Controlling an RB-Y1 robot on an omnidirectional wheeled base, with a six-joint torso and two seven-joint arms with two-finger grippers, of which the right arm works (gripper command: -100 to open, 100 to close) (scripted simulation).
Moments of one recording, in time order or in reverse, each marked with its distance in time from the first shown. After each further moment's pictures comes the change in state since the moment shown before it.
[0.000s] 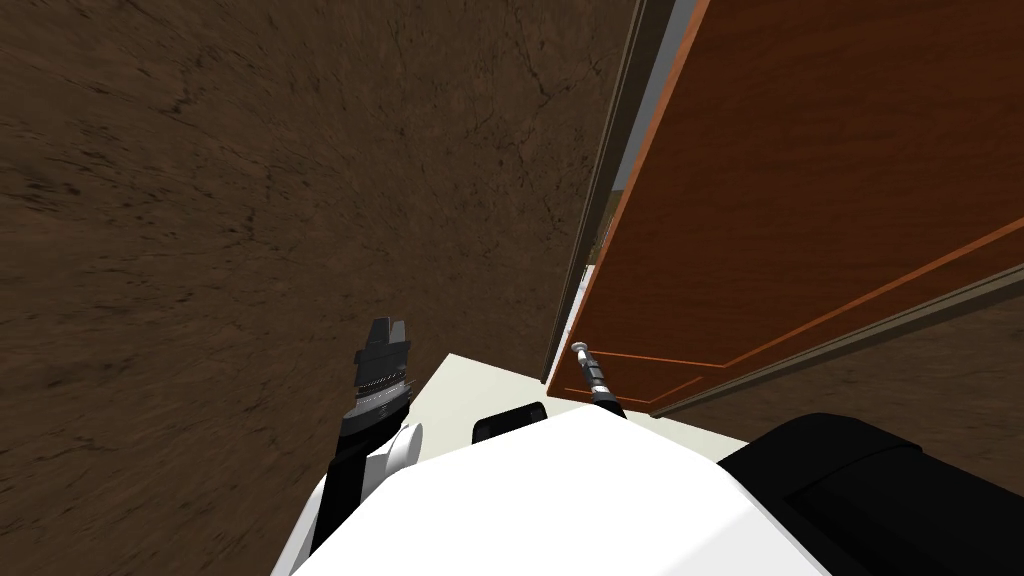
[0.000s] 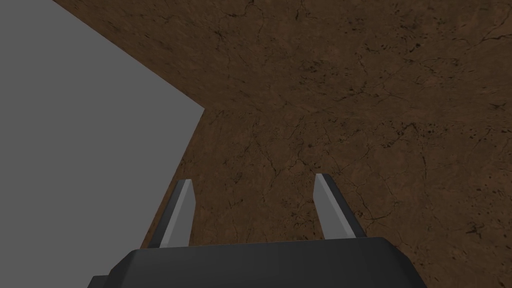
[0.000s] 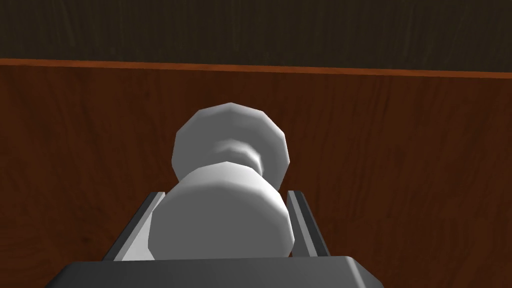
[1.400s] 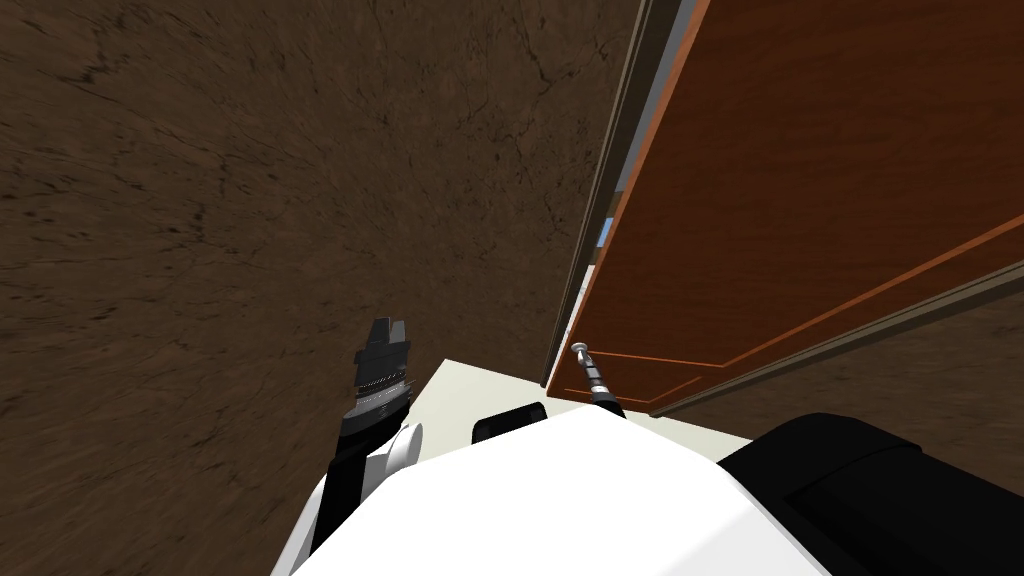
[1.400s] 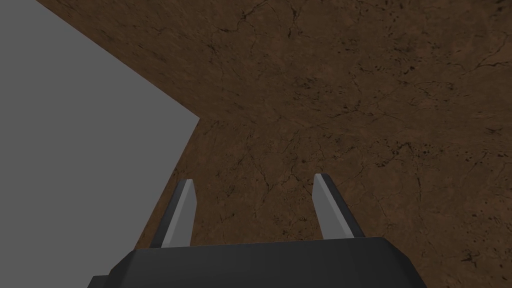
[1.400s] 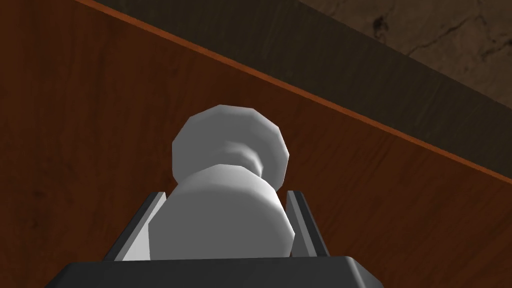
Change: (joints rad) arm 0.001 0.020 -0.035 -0.002 0.055 0.005 0.339
